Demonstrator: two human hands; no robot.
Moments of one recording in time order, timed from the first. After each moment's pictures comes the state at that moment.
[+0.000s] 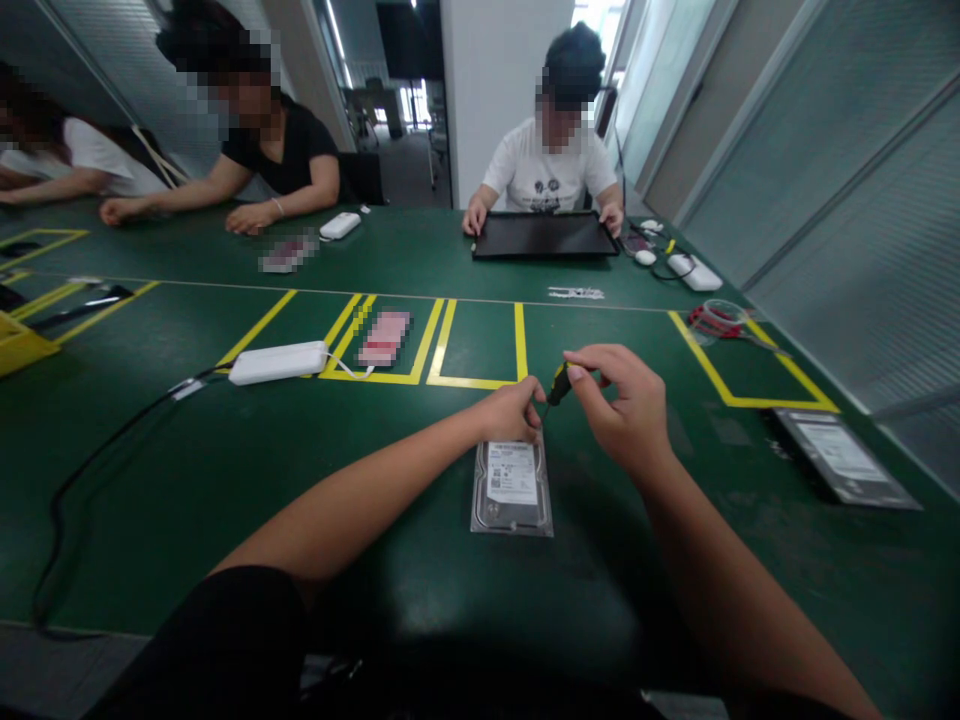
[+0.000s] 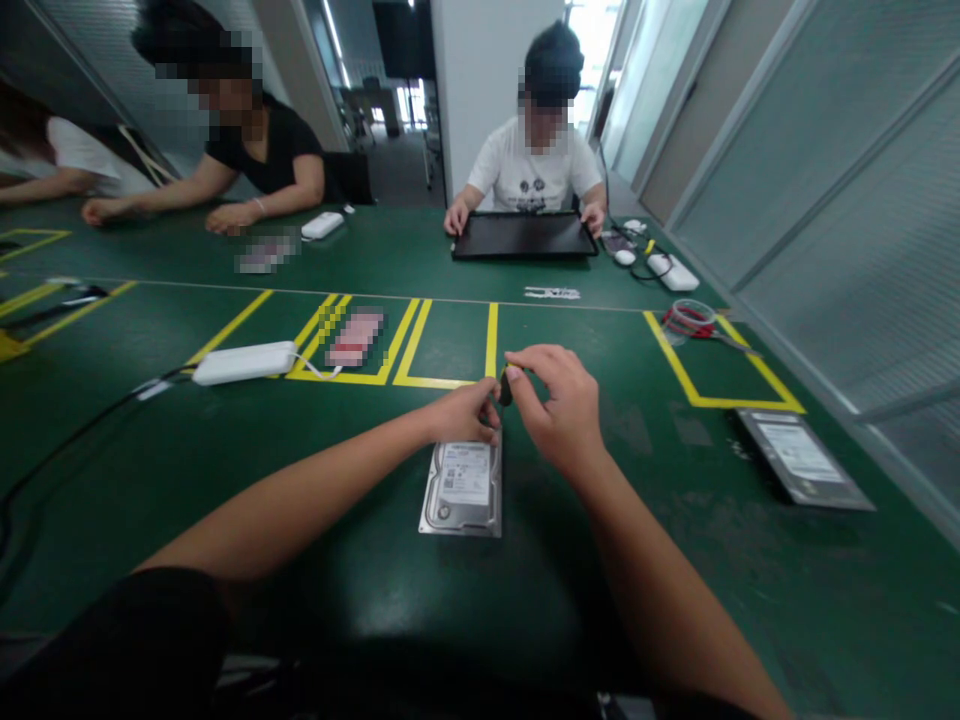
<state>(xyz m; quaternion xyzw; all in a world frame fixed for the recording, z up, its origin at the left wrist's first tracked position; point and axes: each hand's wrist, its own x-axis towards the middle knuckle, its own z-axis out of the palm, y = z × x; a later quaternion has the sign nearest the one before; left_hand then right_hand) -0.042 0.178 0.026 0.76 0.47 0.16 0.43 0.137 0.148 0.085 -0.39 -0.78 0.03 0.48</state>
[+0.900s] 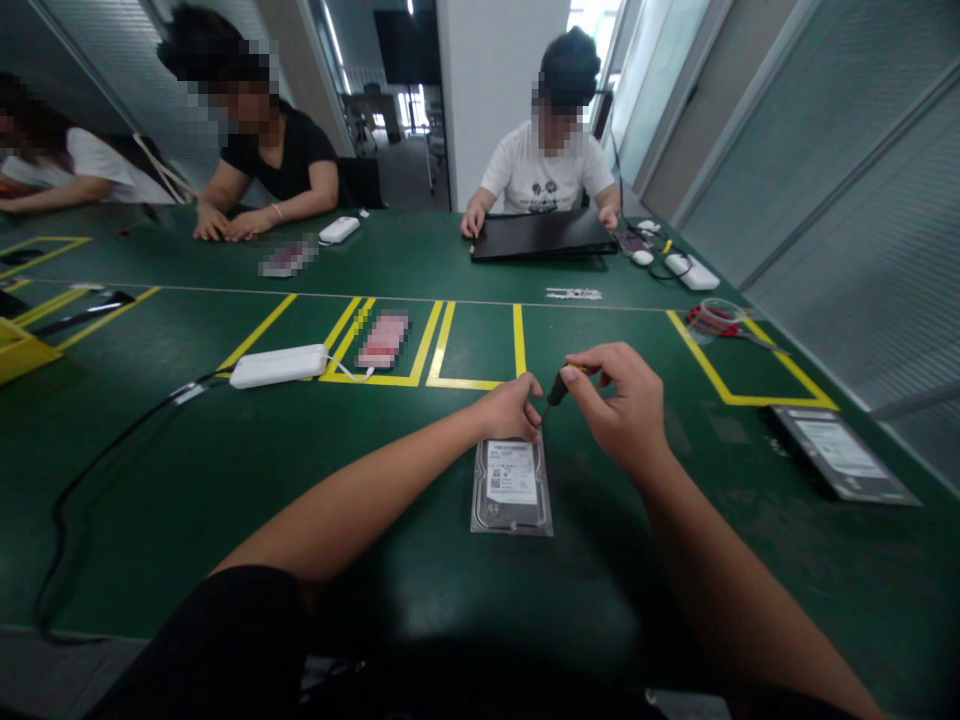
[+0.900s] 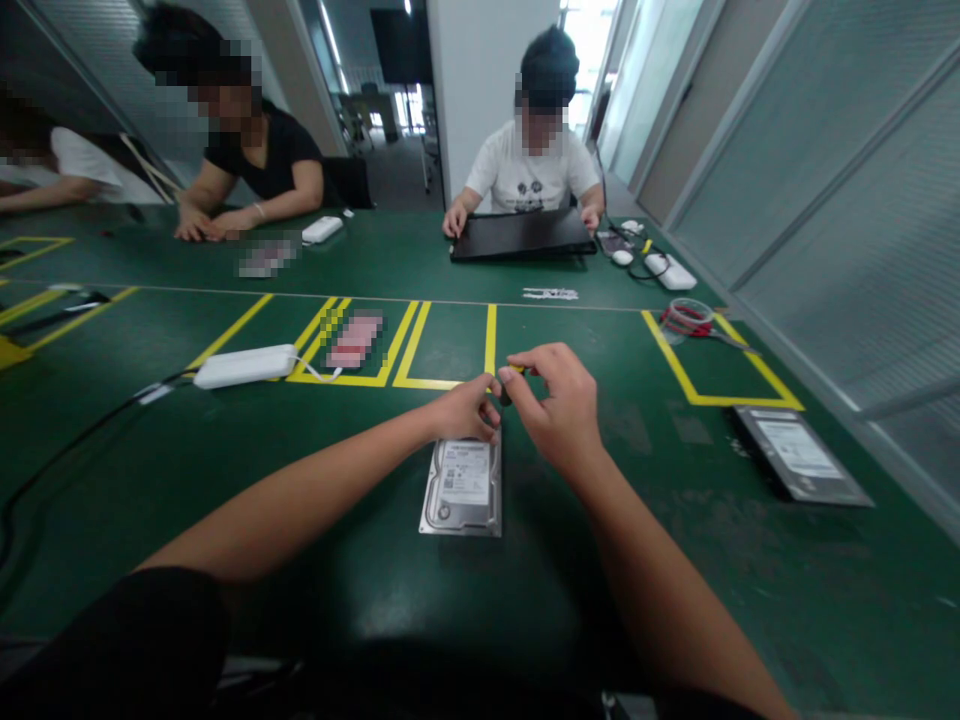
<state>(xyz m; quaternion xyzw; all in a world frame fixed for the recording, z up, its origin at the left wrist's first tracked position) -0.040 0.182 0.022 0.72 0.48 0.18 0.47 0.136 0.147 0.087 -0.41 -0.77 0.02 0.49</state>
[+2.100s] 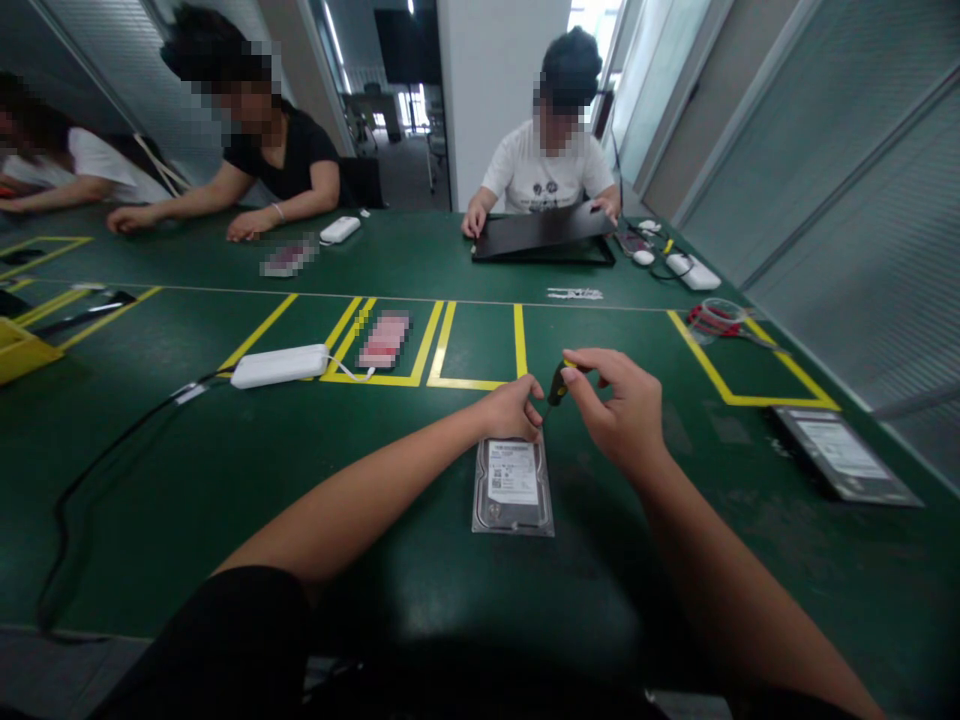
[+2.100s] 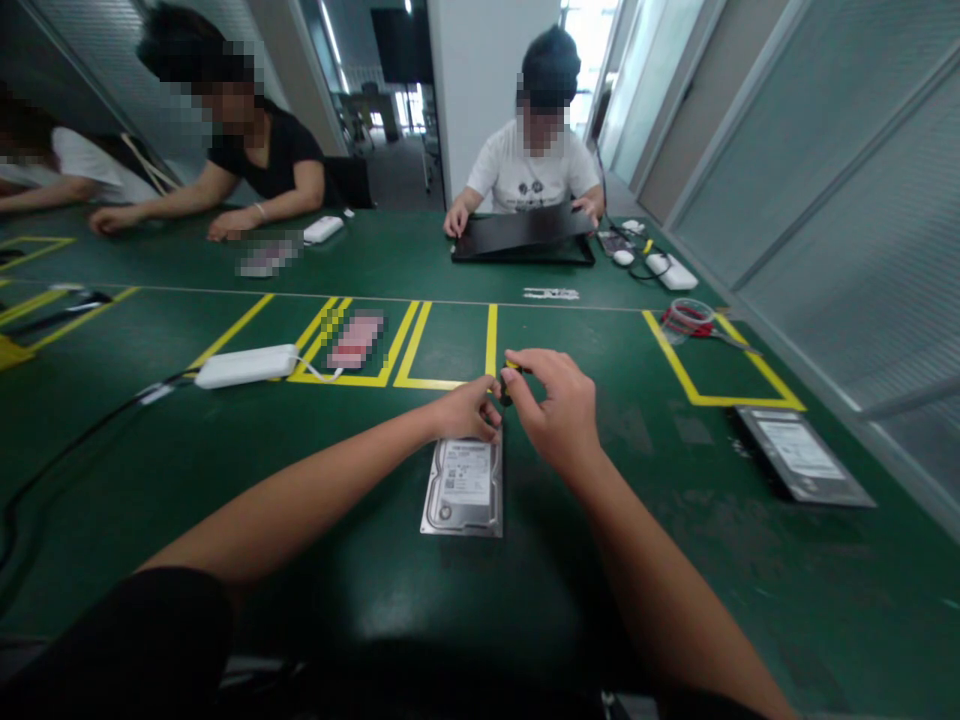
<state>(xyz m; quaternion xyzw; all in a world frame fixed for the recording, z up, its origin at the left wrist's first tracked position) -0.040 0.184 0.019 0.71 0.48 0.18 0.49 0.134 0.148 0.082 -0.41 -0.77 0.02 0.49</state>
